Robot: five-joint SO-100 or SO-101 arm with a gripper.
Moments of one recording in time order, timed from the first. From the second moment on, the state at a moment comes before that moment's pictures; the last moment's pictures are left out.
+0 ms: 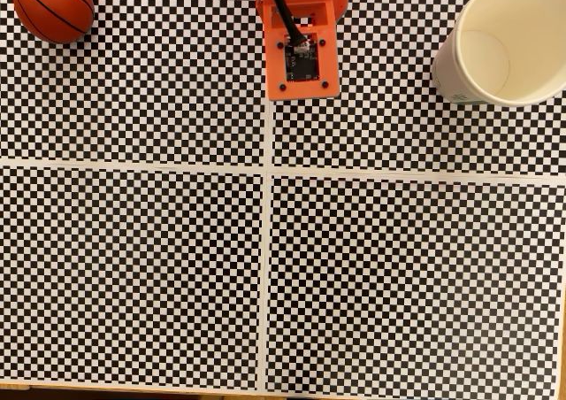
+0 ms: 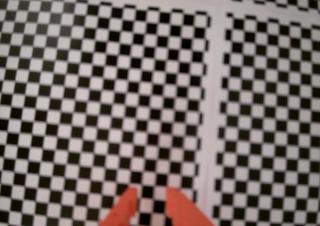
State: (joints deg) arm -1.8 188.4 179.8 71.4 -96.0
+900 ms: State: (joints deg) arm -4.1 188.3 179.8 71.4 -99.6
